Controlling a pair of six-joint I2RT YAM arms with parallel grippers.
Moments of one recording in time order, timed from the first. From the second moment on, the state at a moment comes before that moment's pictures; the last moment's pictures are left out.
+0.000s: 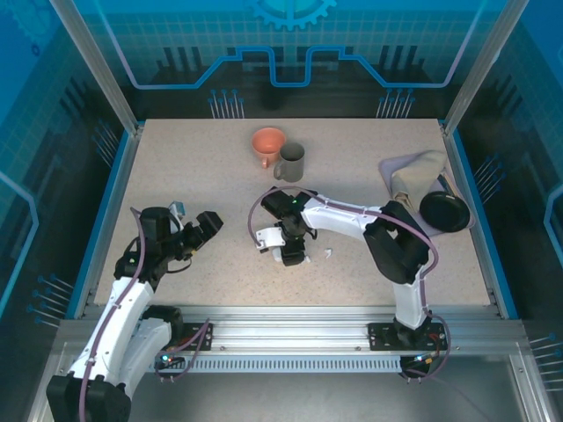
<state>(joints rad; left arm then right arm) -0.05 0.73 0.55 -0.53 0.39 -0.82 0.85 1.98 1.41 -0.86 -0.10 -0.92</state>
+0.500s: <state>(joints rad) -0.05 0.73 0.55 -0.53 0.39 -0.83 0.86 2.03 1.42 -0.86 -0.06 -0.91</state>
